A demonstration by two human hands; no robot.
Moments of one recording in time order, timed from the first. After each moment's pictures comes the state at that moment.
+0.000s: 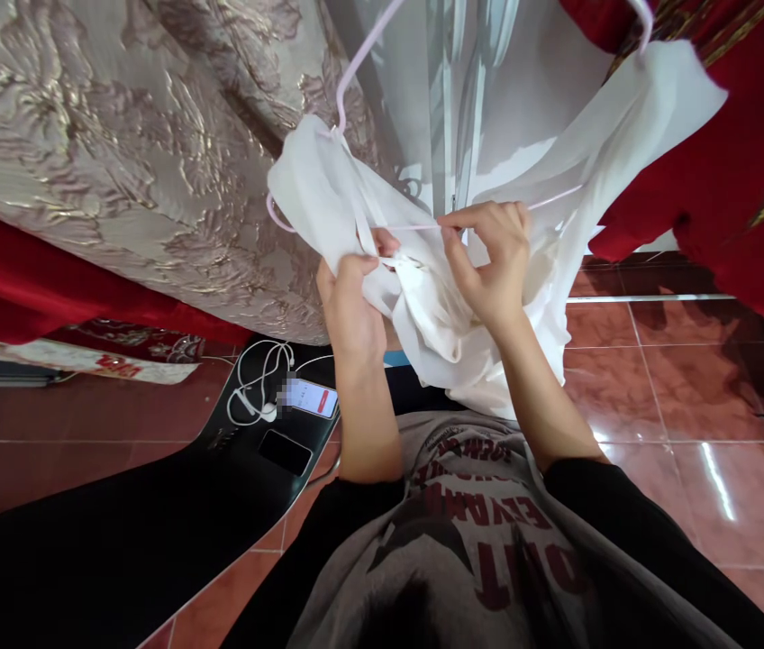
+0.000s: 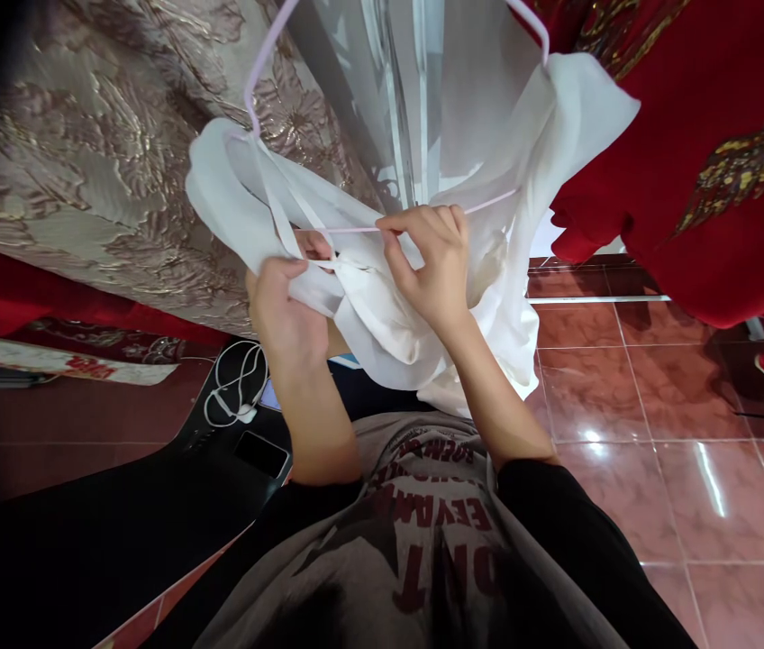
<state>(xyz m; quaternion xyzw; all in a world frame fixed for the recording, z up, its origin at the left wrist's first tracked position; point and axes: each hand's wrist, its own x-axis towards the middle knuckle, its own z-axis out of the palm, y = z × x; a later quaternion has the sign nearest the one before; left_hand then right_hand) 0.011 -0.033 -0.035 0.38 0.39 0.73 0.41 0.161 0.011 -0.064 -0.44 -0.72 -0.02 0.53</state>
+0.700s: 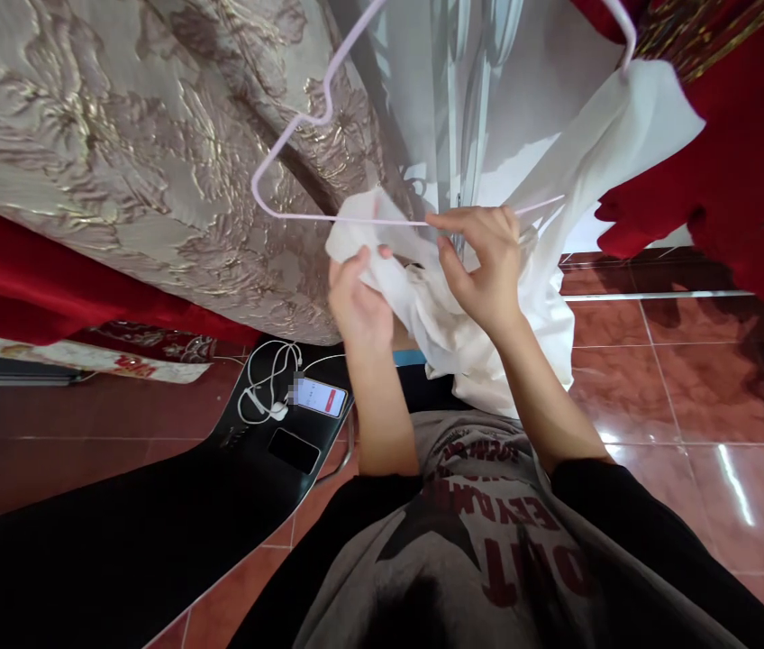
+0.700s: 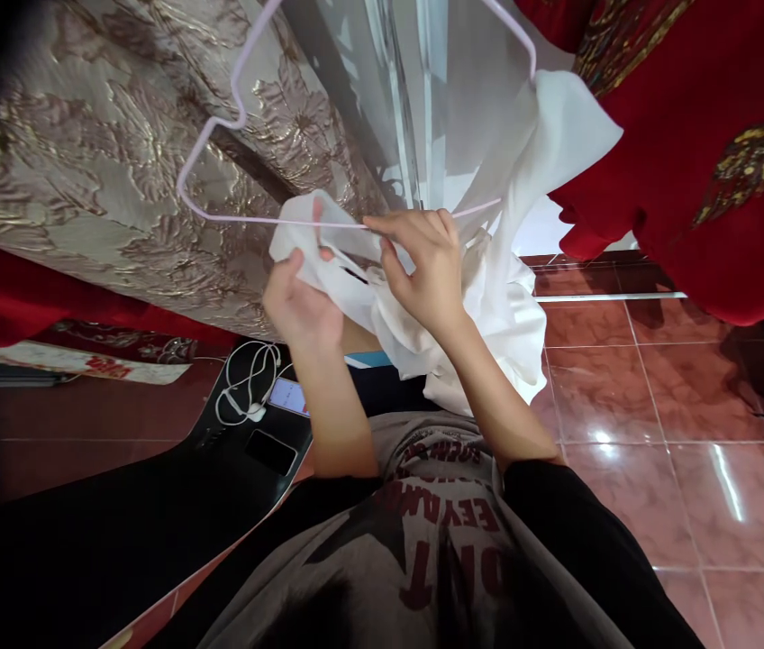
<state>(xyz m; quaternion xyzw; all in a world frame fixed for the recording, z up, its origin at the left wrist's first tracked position) -0.017 -0.006 -0.080 0.39 0.44 0.68 0.43 0.153 0.008 -0.068 -0.42 -0.75 0.06 0.52</state>
